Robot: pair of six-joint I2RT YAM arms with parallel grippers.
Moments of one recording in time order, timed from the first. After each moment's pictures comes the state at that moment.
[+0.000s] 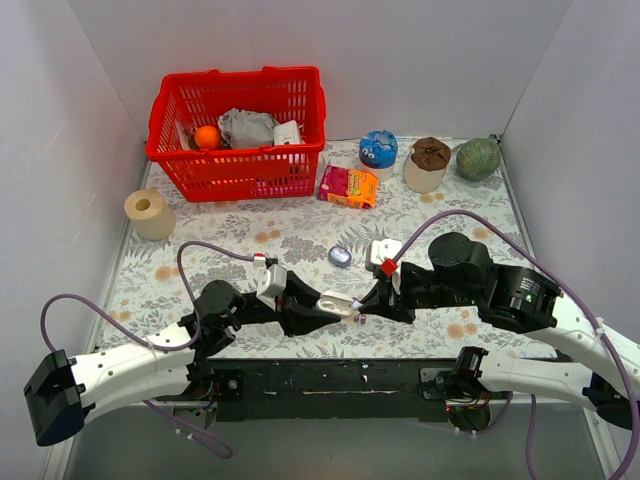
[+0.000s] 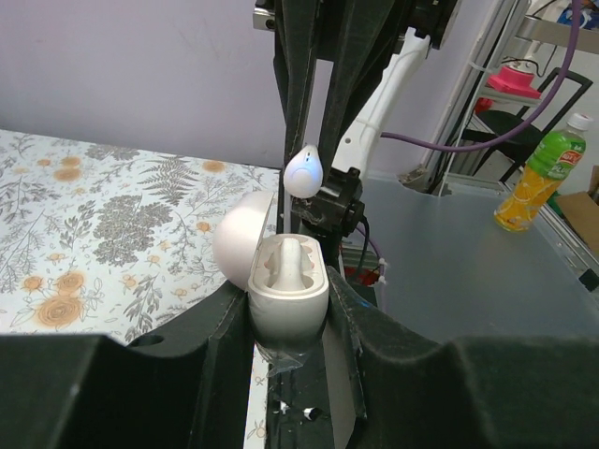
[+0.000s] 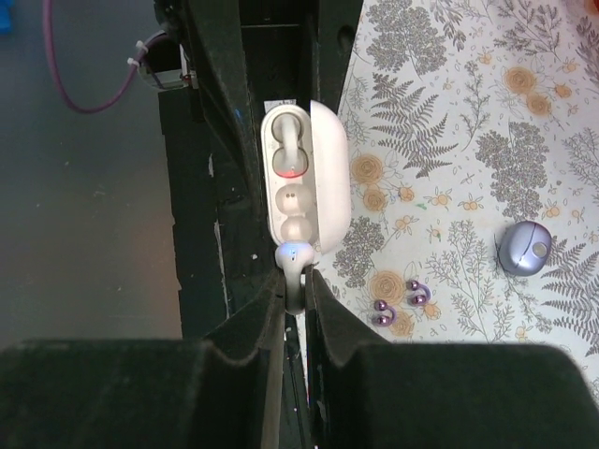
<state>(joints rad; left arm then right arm) -1.00 0.78 0.36 0.68 0.52 -0.30 1.13 0.84 1.16 -0.79 -0.31 -0.10</state>
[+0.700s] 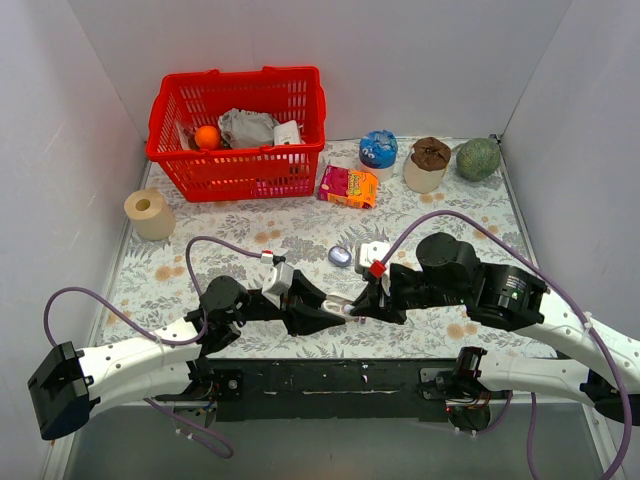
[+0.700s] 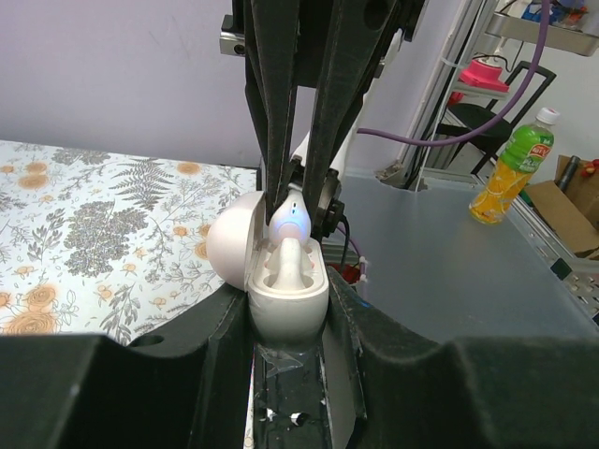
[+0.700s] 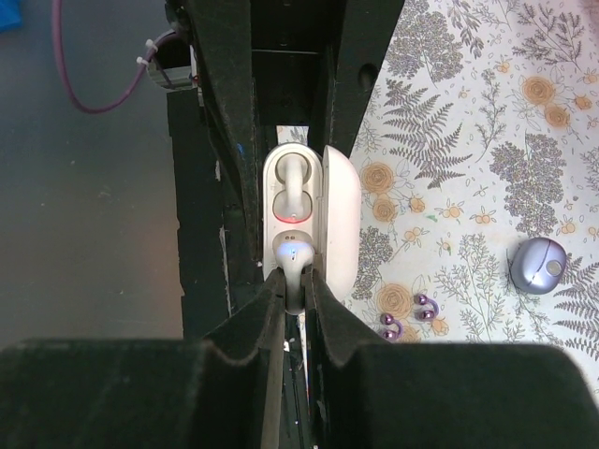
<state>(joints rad) -1.00 0.86 0.40 0.74 0.60 -0.33 1.15 0.88 1.15 -0.73 -0.33 -0.10</state>
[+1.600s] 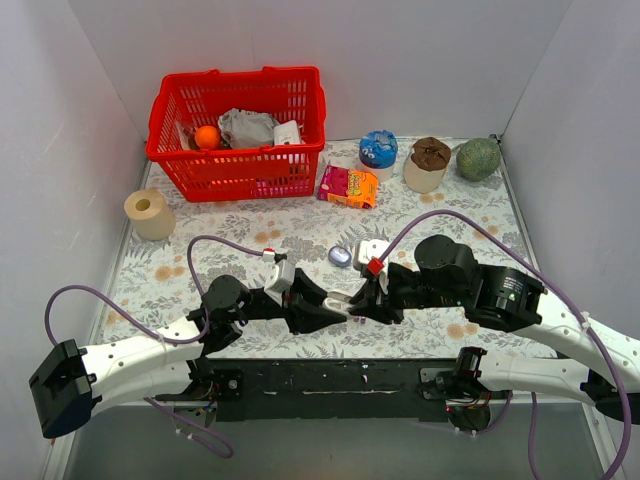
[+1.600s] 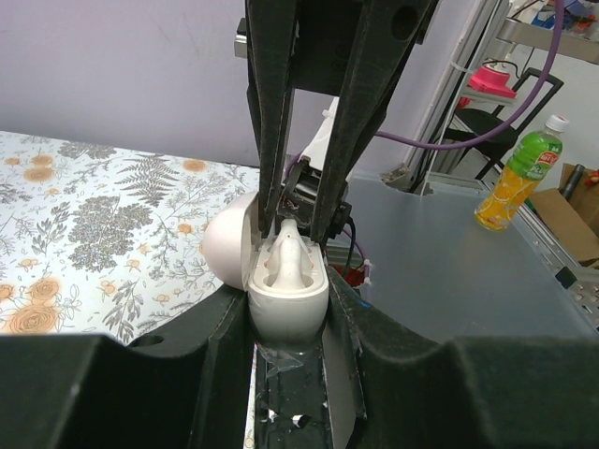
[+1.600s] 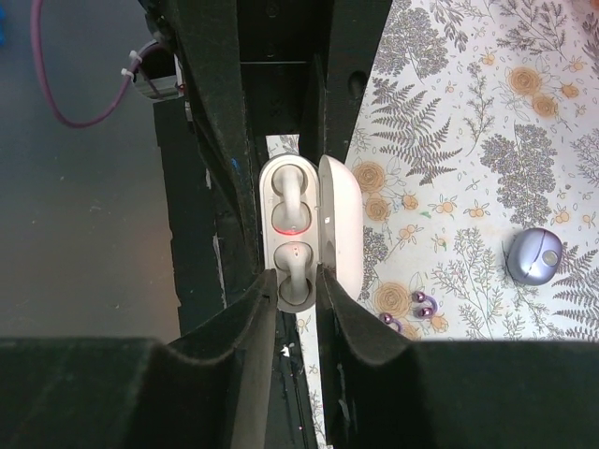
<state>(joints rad) -1.00 0.88 0.40 0.75 0.58 -0.35 1.17 0.88 1.13 -0.71 -0.27 -0.07</state>
